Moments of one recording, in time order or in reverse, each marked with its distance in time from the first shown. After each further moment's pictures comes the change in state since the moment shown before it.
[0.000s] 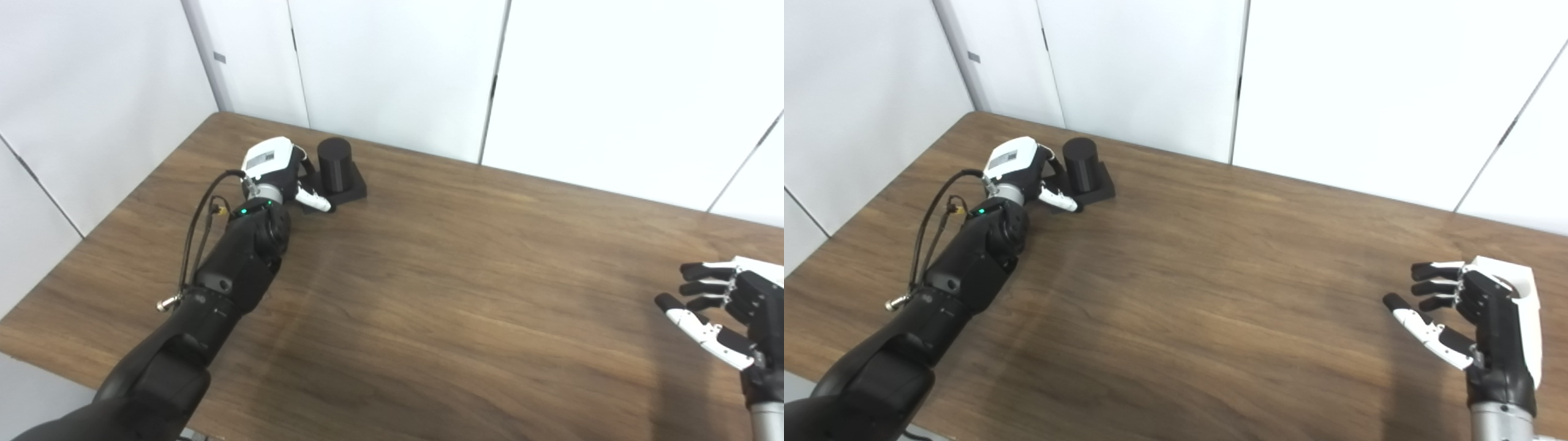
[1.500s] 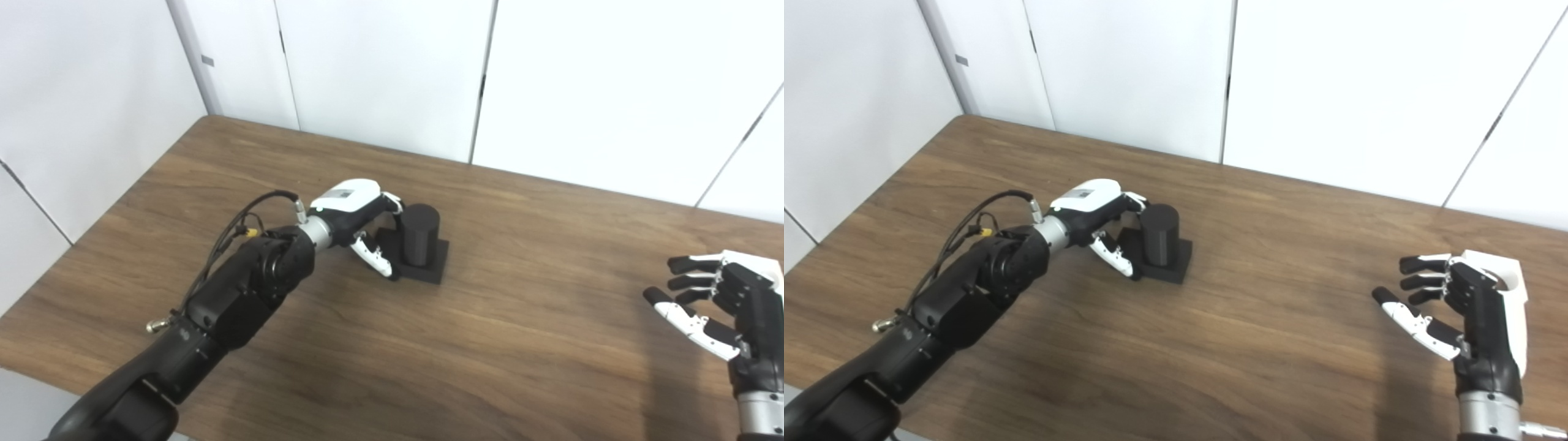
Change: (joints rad) left arm 0.088 0.031 -0.241 -0.334 -0.108 -0.329 -0.308; right arm -0.008 0.000 0.002 0.045 -0.016 -0.051 -0.009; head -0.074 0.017
